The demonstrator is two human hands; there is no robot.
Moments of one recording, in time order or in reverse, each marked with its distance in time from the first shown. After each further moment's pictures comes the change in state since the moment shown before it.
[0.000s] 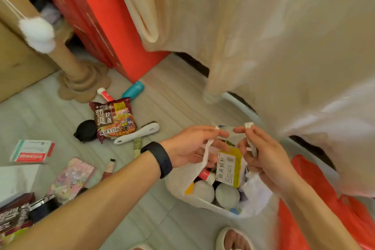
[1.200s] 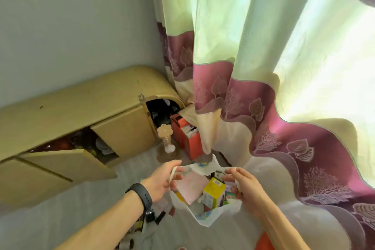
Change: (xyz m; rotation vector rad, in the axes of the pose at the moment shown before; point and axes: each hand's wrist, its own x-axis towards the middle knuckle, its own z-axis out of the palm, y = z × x) left_hand -0.592 0.347 0.065 -0.464 0.605 0.022; right_hand -0.342 -0.555 0.129 -0.140 -0.163 0.151
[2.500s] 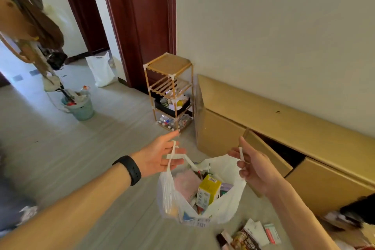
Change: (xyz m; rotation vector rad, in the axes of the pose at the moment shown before) left_hand -0.439 -0.281 -0.560 -0.765 0.530 0.329; right_hand -0.338 0.087 0.615 -0.527 -0.995 -0.093
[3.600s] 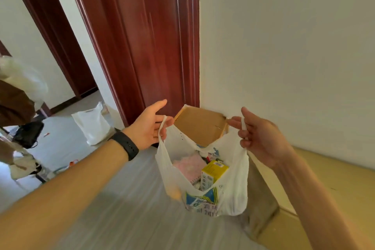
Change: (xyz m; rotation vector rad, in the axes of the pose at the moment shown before) left_hand 0.361 0.560 -0.340 0.058 0.109 0.252; right_hand 0.526 -0.328 0.364 0.149 -0.032 -0.274
